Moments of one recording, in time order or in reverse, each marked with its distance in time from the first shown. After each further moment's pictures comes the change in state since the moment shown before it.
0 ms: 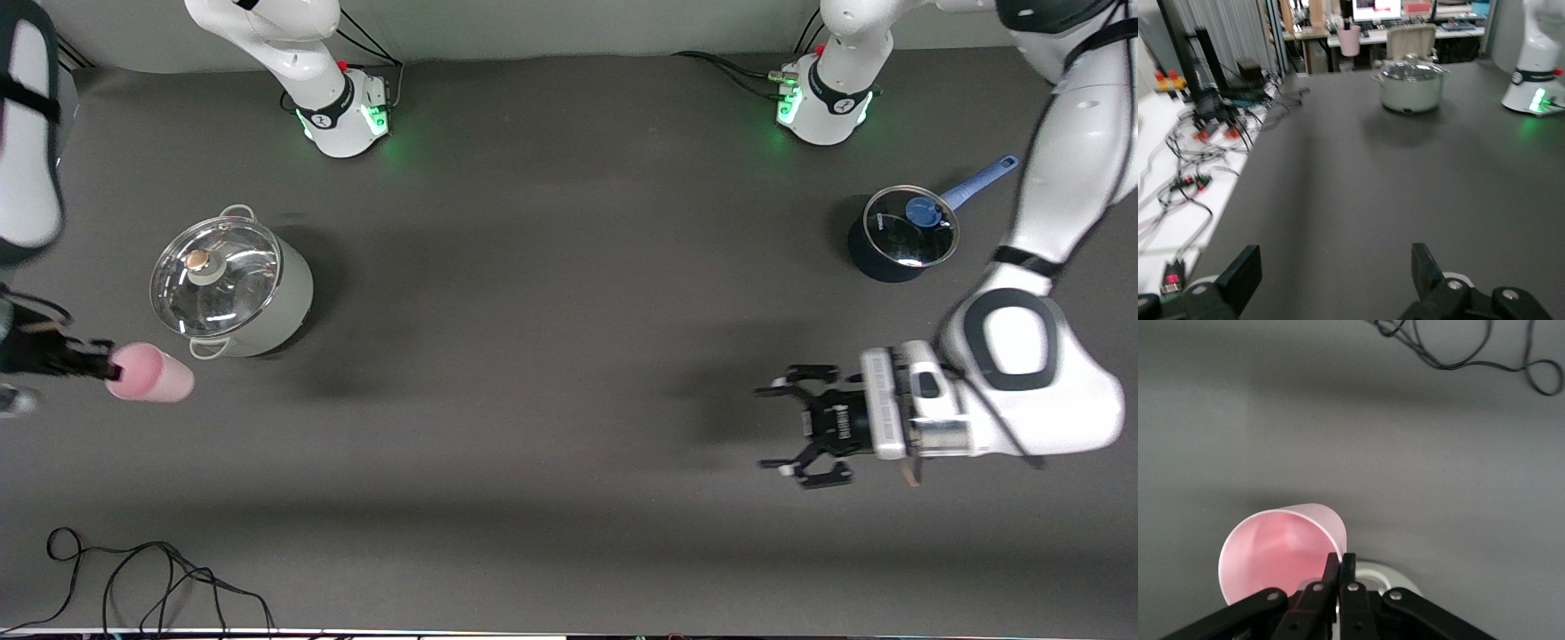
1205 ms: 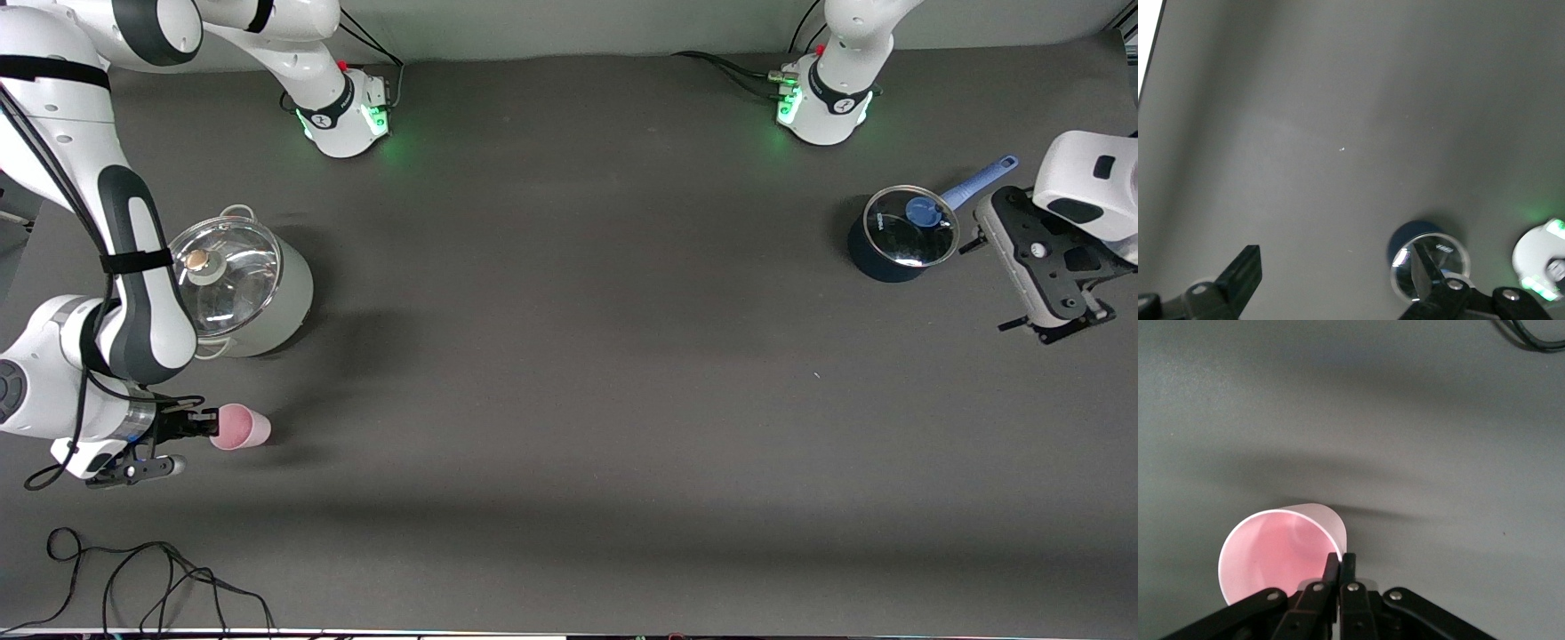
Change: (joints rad) left arm 0.089 -0.567 -0.005 0.051 0.663 -0.559 -0.863; right arm 0.000 0.313 0.006 0.012 0.008 0.261 -0.072
